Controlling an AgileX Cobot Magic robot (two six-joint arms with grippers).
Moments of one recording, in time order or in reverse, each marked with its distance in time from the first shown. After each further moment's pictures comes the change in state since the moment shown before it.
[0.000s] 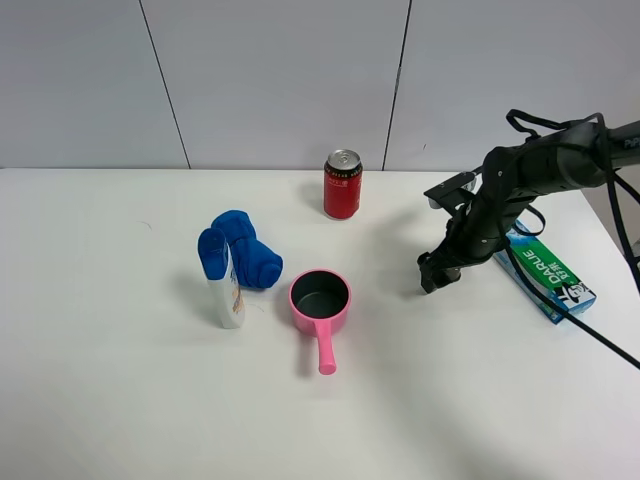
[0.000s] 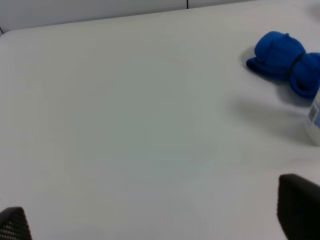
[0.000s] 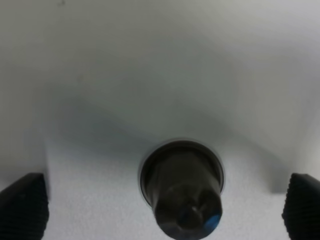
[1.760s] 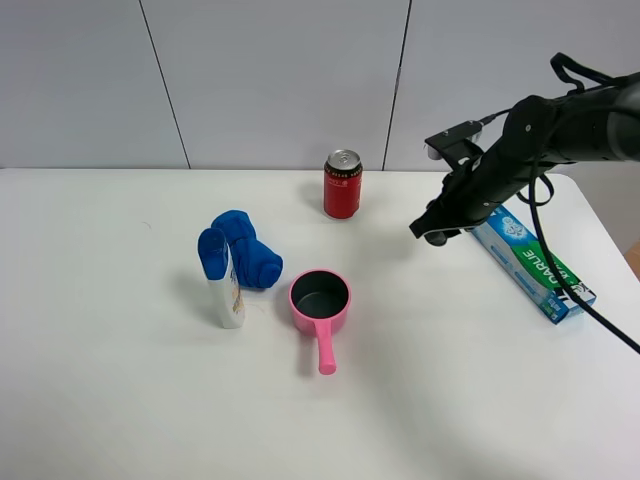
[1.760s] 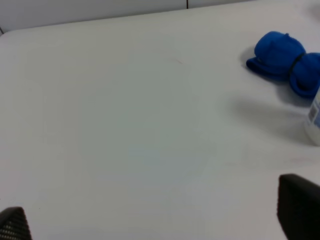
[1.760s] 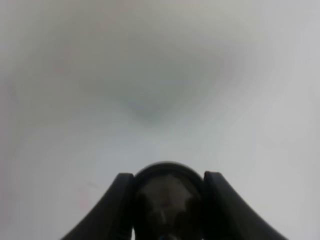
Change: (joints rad) left arm 0.000 0.000 0.000 0.000 0.000 0.000; right arm 0.053 -0.197 -0.003 0.202 -0.014 -0.122
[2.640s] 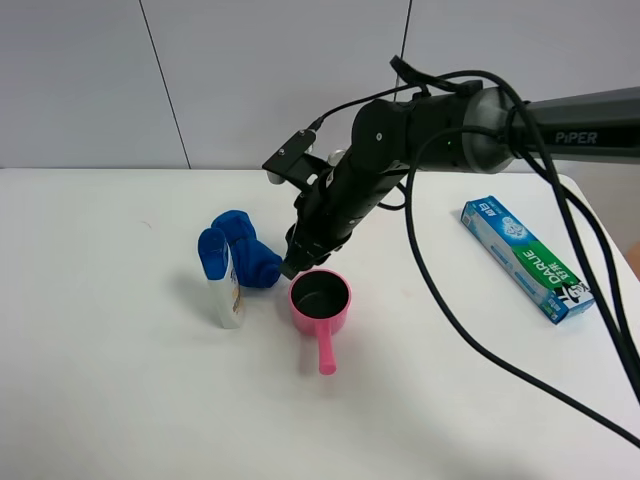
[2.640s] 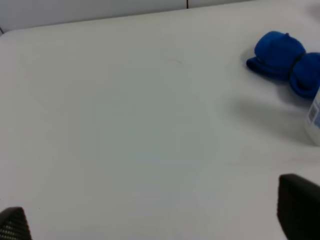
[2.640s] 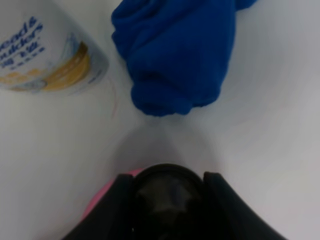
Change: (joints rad) left arm 0.000 0.000 0.000 0.000 0.000 0.000; right arm 0.410 0.135 -0.212 0.106 0.095 -0.128
